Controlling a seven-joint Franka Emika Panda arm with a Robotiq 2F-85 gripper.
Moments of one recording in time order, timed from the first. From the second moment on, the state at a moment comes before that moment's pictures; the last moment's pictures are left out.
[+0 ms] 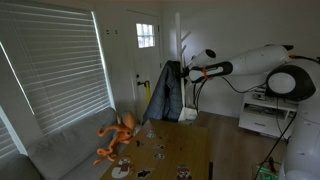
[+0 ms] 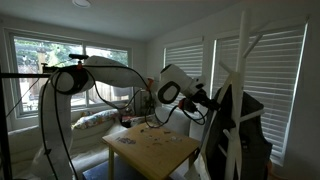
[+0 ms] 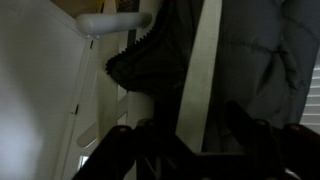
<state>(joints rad) -0.26 0.05 -0.29 -1.85 0.03 2.86 -0.15</state>
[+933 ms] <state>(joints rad) -0.26 0.04 -0.29 -1.83 0.04 2.86 -0.15</state>
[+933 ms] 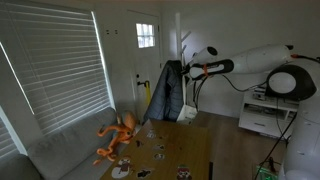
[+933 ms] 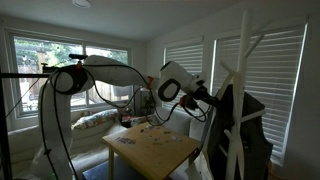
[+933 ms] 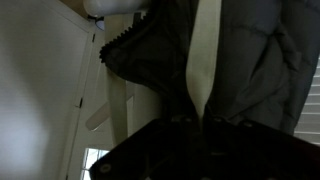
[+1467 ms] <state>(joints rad) -0.27 -0.01 -0.29 -1.83 0.02 2.86 -0.15</state>
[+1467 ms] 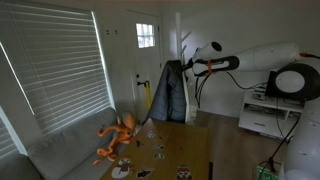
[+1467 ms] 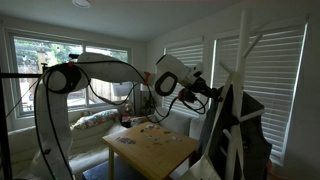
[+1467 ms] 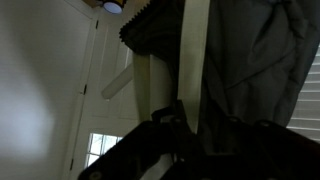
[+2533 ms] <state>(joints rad) -0.27 -0.01 -0.30 -1.83 -0.04 2.89 -0.11</state>
